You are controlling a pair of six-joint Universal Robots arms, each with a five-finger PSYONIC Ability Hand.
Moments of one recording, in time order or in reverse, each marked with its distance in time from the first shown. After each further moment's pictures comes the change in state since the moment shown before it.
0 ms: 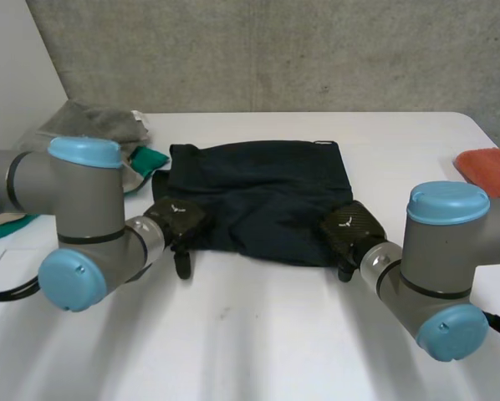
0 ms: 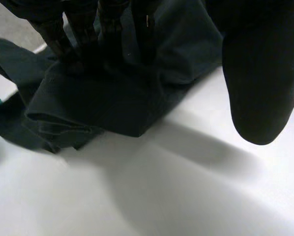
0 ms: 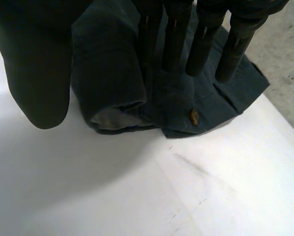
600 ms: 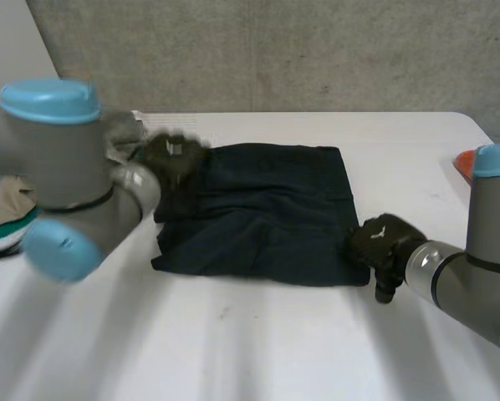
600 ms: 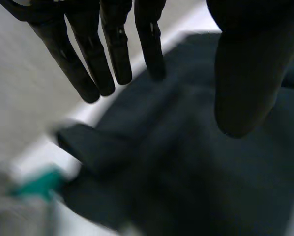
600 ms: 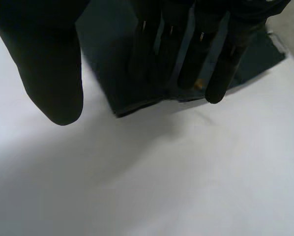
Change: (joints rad) left arm -0.021 0.151 0.039 0.025 -0.005 -0.001; right arm -0.089 -0.228 0.051 0.419 -0.064 -0.105; left_hand 0.248 0.232 0.233 0.251 0.254; right_hand 0.201 0.234 0.233 0.248 0.260
